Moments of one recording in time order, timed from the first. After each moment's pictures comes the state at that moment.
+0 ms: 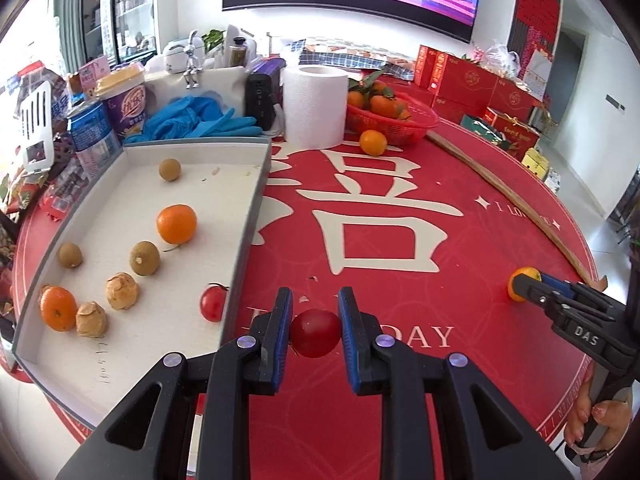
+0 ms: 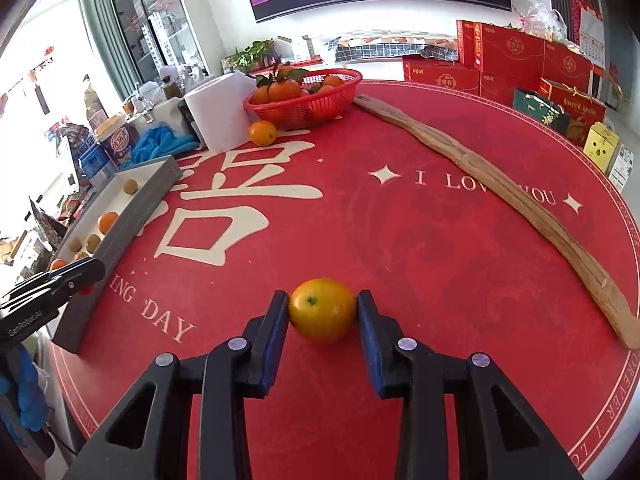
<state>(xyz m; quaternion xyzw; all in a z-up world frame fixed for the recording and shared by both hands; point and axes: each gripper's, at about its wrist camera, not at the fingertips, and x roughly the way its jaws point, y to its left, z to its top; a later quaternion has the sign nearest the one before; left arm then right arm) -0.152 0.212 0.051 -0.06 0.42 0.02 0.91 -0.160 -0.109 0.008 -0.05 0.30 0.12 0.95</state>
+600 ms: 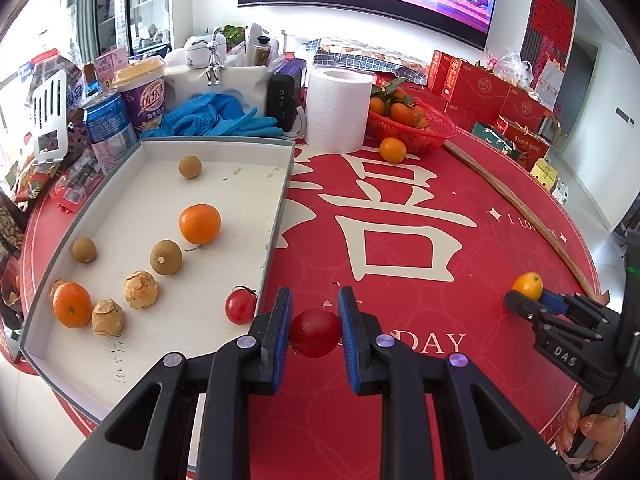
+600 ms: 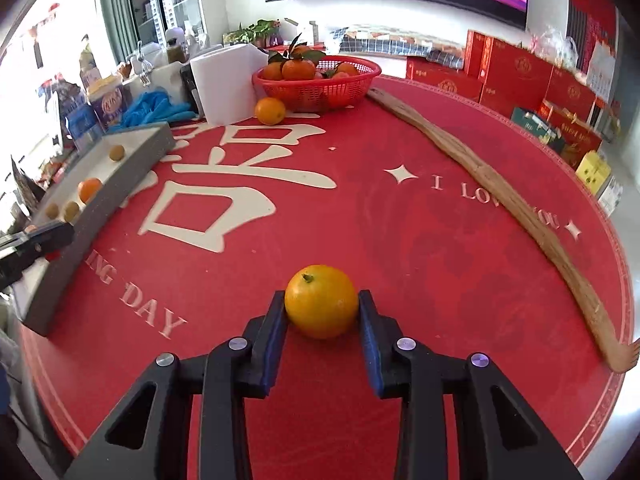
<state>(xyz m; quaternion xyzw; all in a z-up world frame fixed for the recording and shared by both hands) -0.154 0.228 0.055 -0.07 0.42 0.04 0.91 -0.151 -0.083 0.001 -0.11 0.31 0.09 0.94</state>
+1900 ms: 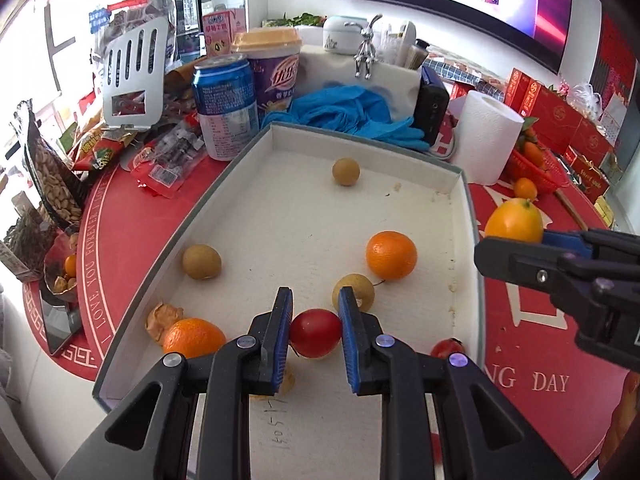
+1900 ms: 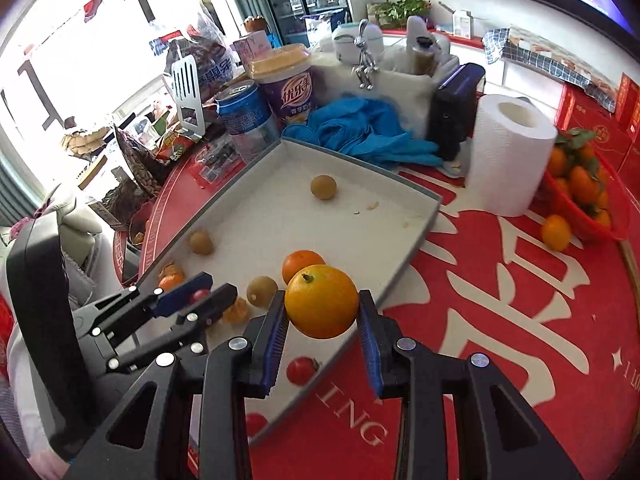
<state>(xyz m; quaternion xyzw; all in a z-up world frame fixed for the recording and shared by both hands) -0.140 0.348 0.044 -0.10 0.43 0.15 0.88 -0.106 0.151 0.031 -0.18 0.38 0.29 0.86</state>
